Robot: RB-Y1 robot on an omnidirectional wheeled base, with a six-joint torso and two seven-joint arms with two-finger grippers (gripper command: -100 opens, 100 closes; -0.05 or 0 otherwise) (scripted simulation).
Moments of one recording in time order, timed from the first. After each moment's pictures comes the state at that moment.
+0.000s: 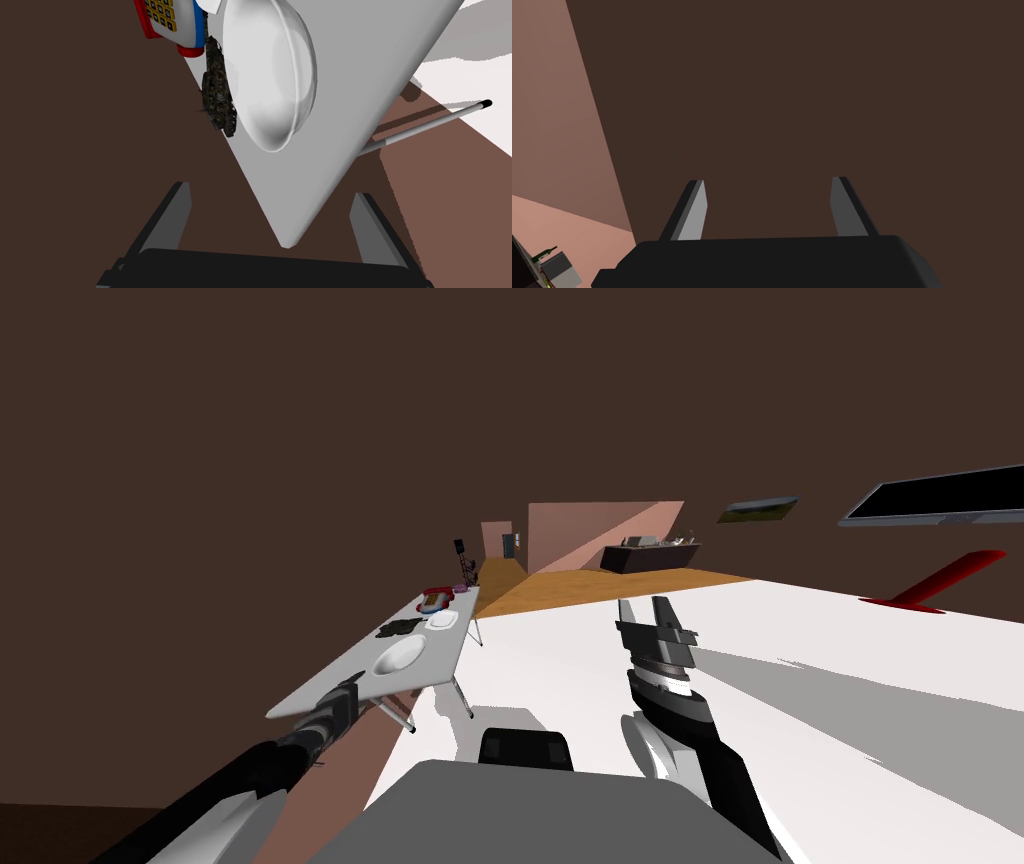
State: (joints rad) left arm 0.82 0.30 0.56 -2.32 0.42 0.68 0.18; right arm 0.53 0.00 -0.01 -2.33 -0.06 -0.60 -0.07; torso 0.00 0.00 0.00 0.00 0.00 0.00
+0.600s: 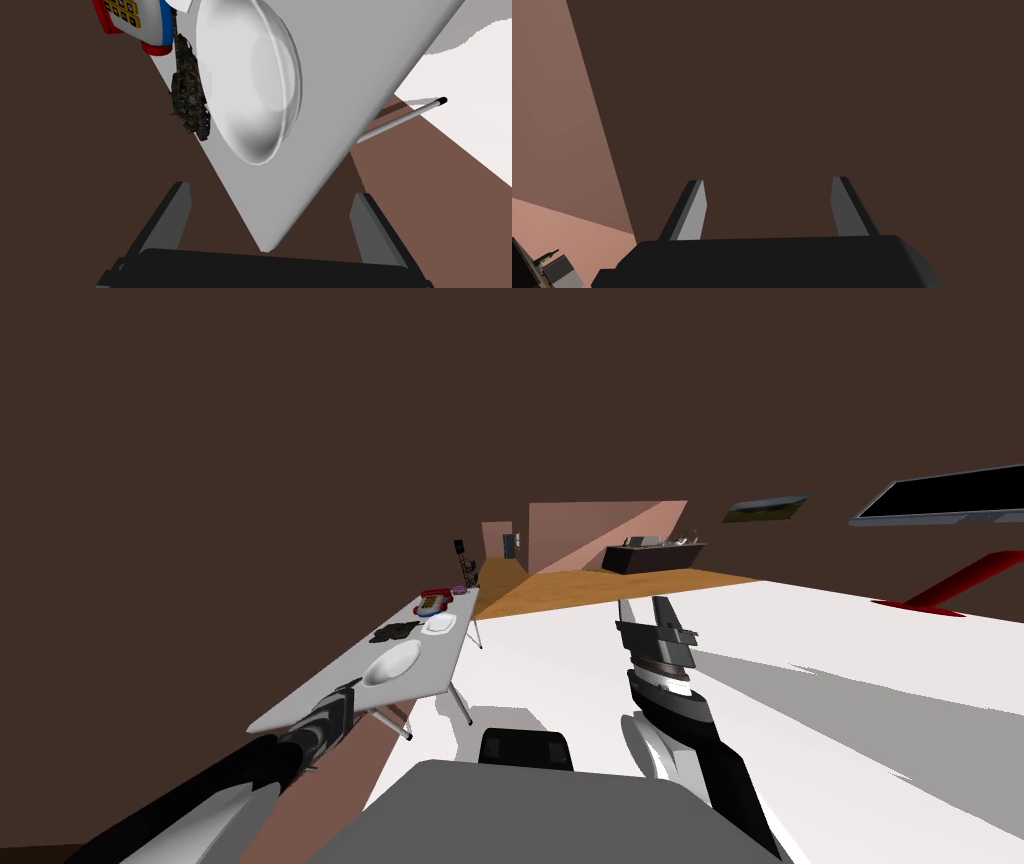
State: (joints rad) left arm 0.81 0.34 0.59 -2.32 0.47 0.84 0.22; right arm 0.53 0.00 -0.01 -2.33 -0.06 -0.60 -0.07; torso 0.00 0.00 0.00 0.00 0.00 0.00
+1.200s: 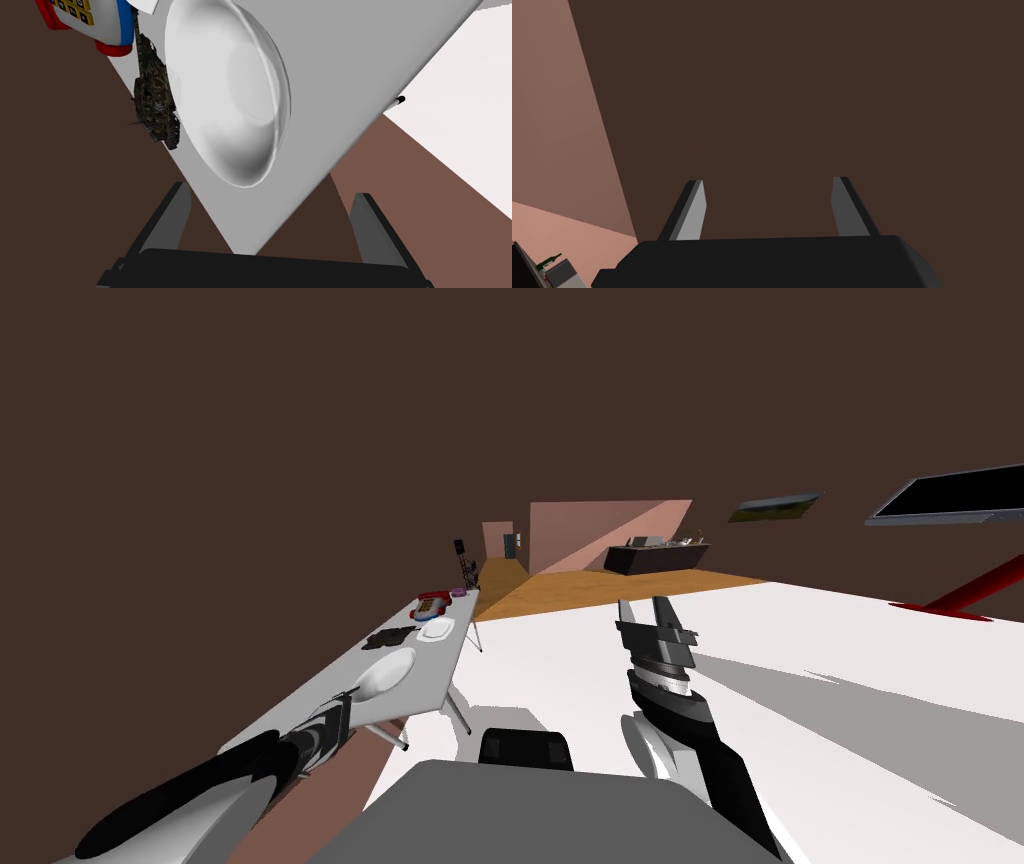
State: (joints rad) left arm 0.80 0.38 0.61 -2.32 0.52 1.00 0.25; right arm 0.53 0.00 -0.01 -2.33 -0.06 -0.60 -0.07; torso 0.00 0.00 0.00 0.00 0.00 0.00
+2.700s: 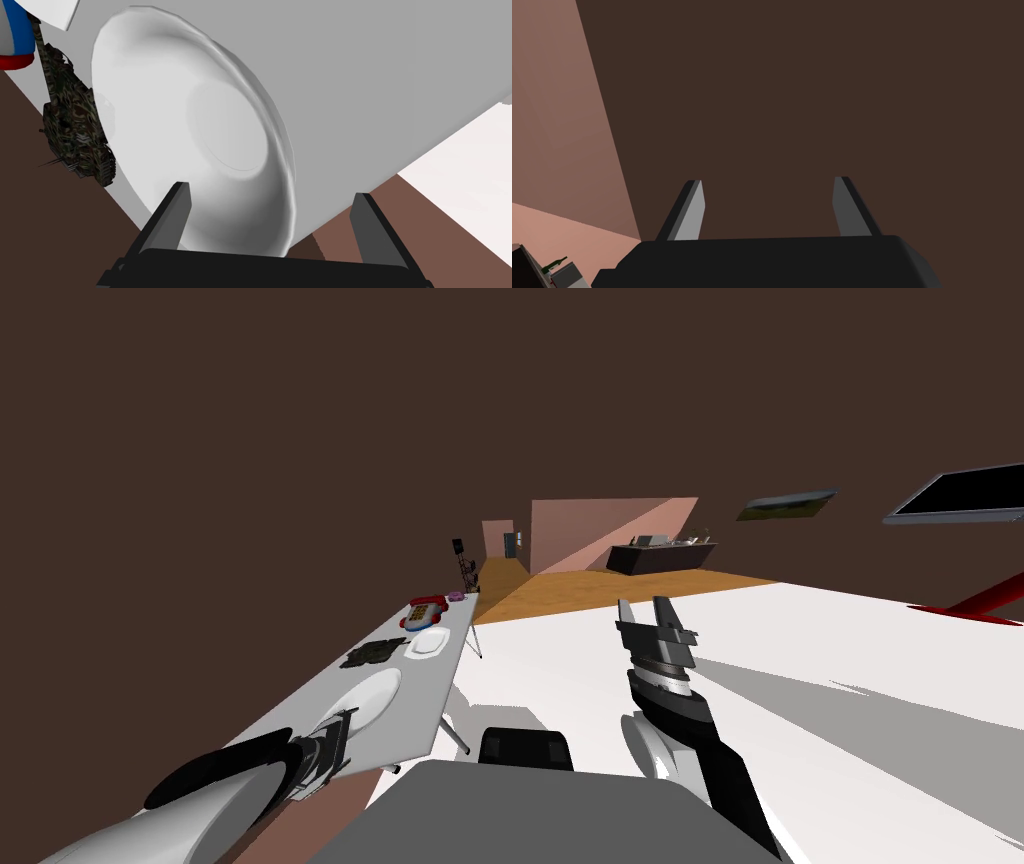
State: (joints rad) left arm 0.76 0.43 0.60 -2.24 0.59 1.21 0.29; right arm 0.53 0.00 -0.01 -2.33 -0.06 -0.60 -0.07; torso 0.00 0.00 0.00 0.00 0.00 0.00
